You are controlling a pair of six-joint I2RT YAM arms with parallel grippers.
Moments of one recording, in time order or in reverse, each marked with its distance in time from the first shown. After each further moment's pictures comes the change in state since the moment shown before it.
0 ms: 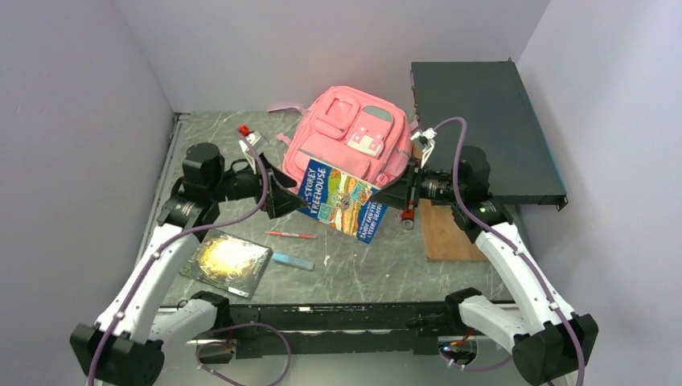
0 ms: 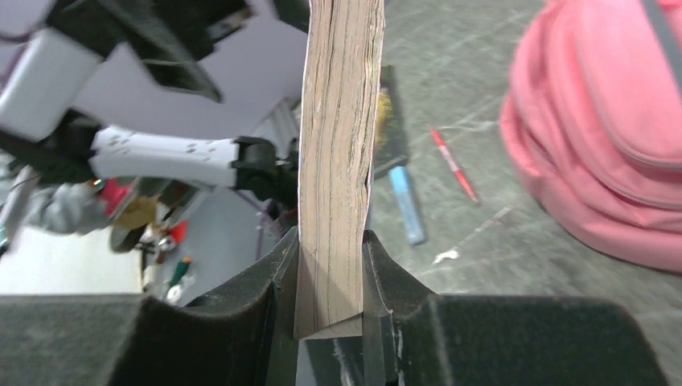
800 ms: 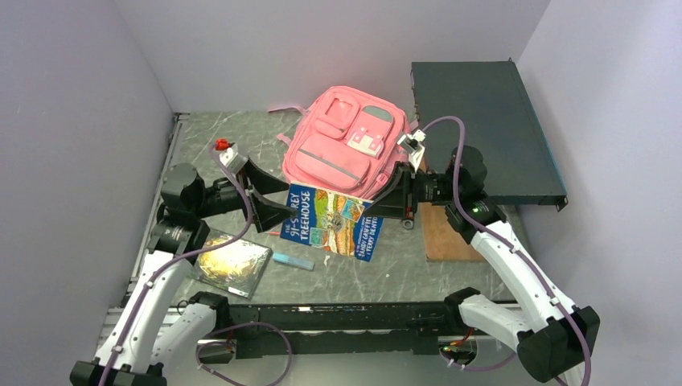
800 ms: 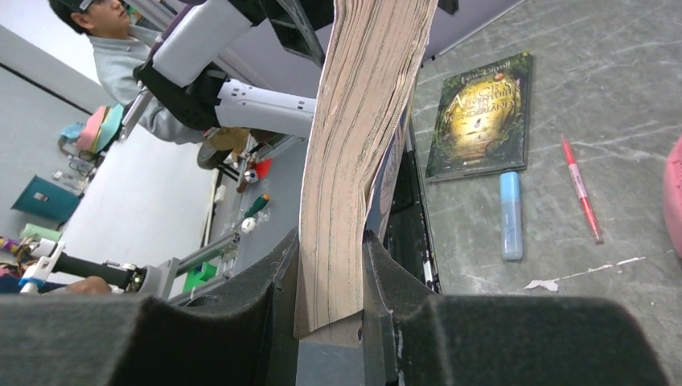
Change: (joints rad) left arm 0.075 -0.145 -0.141 0.213 0.125 -0.095; right arm 0.070 0.003 -0.018 0.247 -0.285 0.175
